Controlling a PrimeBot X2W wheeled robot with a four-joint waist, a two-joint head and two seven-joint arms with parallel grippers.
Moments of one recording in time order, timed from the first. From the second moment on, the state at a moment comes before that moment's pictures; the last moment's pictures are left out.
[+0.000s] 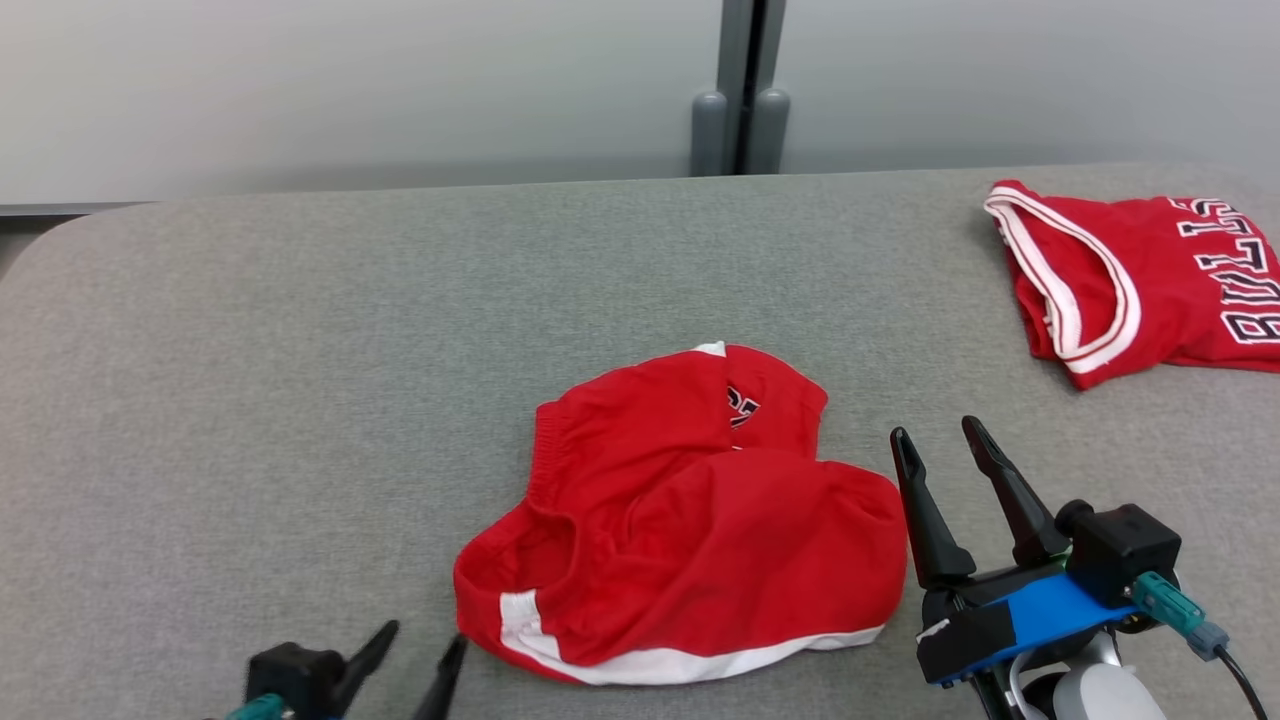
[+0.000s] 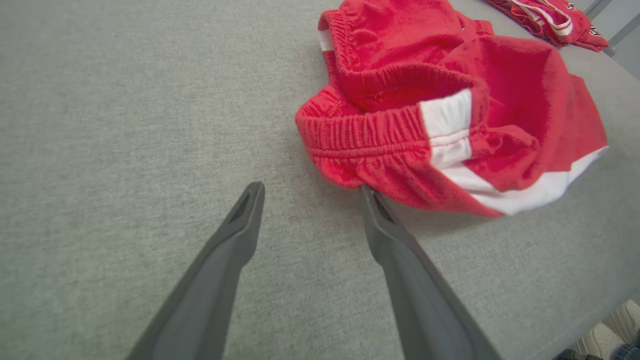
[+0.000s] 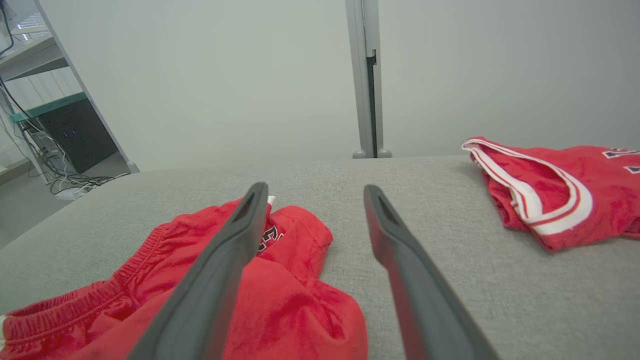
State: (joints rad) left arm -0.04 0.57 -0.72 0.10 -0.78 0.12 -0.06; right arm -0.12 -0.05 0.11 0.16 0.23 0.13 -0.17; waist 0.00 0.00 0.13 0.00
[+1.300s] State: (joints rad) left arm -0.41 0.37 -0.76 0.48 -0.76 0.02 0.27; right arm -0.09 -0.05 0.04 0.08 0.23 0.13 -0.13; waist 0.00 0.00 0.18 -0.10
